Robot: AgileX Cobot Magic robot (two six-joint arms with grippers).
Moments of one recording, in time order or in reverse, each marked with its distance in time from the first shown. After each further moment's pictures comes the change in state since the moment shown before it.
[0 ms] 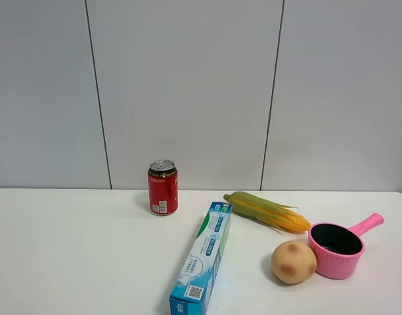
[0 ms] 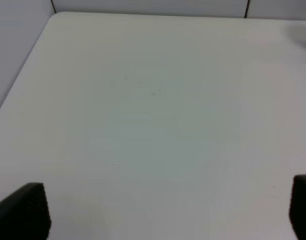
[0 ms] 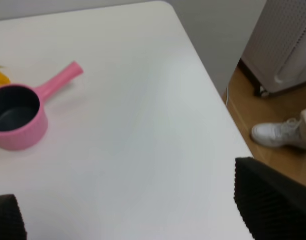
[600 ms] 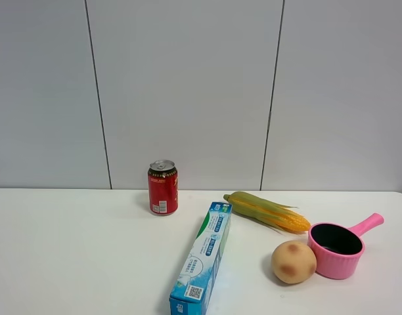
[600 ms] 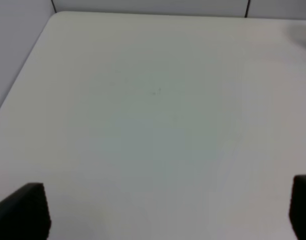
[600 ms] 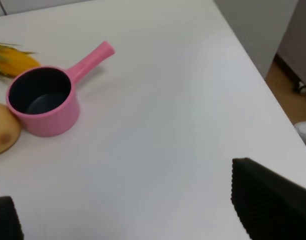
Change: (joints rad) left arm 0.000 0.000 0.000 0.000 0.000 0.000; right arm 0.000 -0.185 0.190 0.096 -0.056 0.014
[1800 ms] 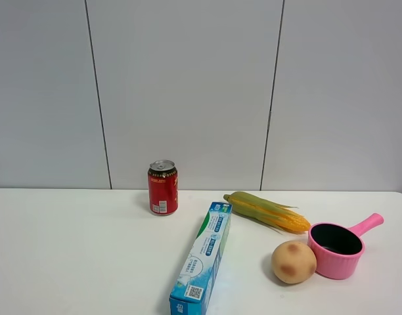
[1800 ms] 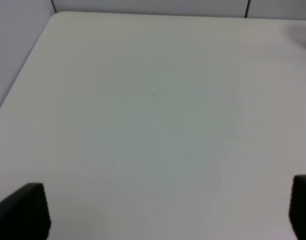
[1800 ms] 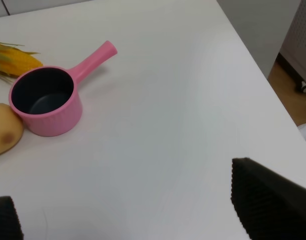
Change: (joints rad) left arm 0.000 0.000 0.000 0.000 0.000 0.000; right arm 0.000 0.000 0.002 0.005 -0.002 0.000
